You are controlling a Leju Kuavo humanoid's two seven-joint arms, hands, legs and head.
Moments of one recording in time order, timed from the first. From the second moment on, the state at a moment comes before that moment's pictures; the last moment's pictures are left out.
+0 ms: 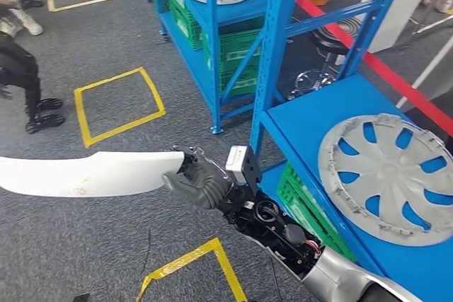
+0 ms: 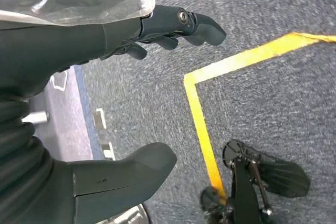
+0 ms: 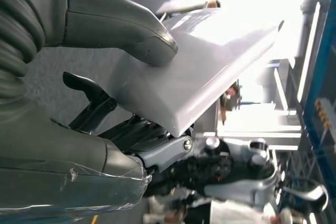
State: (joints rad) left arm -0.13 0.27 -1.10 -0.18 1.19 0.26 -0.03; right arm -0.51 0.14 0.85 -1.19 -0.47 0.24 -0.54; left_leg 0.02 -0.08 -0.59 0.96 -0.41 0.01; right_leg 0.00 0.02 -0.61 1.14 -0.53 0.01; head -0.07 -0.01
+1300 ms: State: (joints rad) left arm -0.12 0.27 -1.10 -0.18 1.19 0.24 -0.04; right arm -0.53 0.20 0.89 -1.11 -0.40 0.29 -0.54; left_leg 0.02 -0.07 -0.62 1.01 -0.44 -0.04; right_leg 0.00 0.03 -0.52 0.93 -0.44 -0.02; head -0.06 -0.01
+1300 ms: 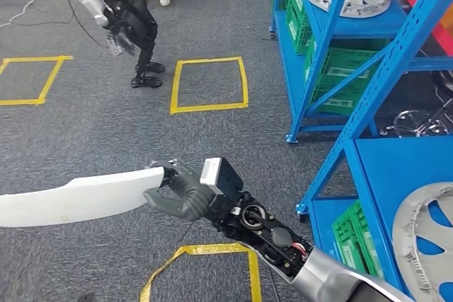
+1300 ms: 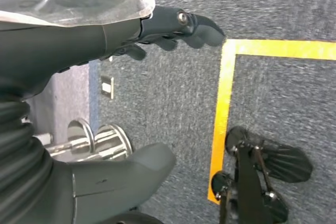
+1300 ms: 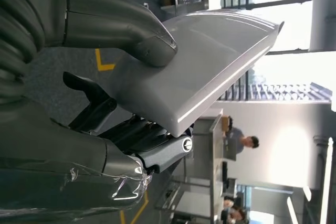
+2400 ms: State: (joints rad) left arm -0.13 0.27 -1.10 -0.19 1.20 0.25 -0.04; right arm -0.57 0.23 0.93 -1.06 -0.39 0.30 -0.55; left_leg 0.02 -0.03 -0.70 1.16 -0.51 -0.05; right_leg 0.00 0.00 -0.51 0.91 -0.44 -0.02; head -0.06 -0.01
